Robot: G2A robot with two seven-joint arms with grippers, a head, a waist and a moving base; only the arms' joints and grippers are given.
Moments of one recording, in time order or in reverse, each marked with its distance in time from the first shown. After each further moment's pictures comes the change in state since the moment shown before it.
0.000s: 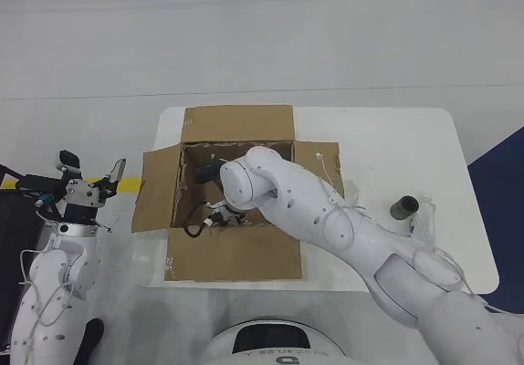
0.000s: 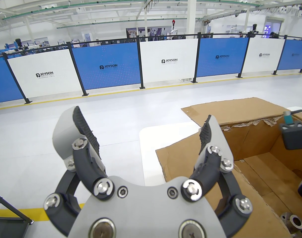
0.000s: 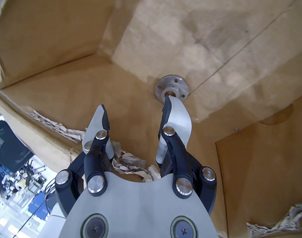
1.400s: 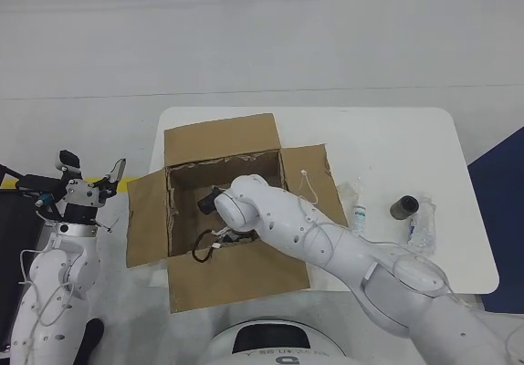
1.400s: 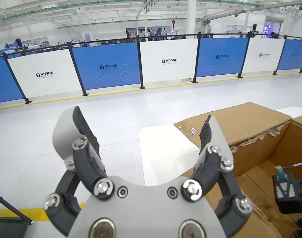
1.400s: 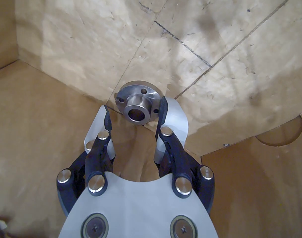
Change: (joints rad) left arm 0.000 0.000 0.000 0.000 0.000 0.000 0.000; right arm -0.039 -0.061 -0.126 0.197 -0.120 -0.109 -0.020
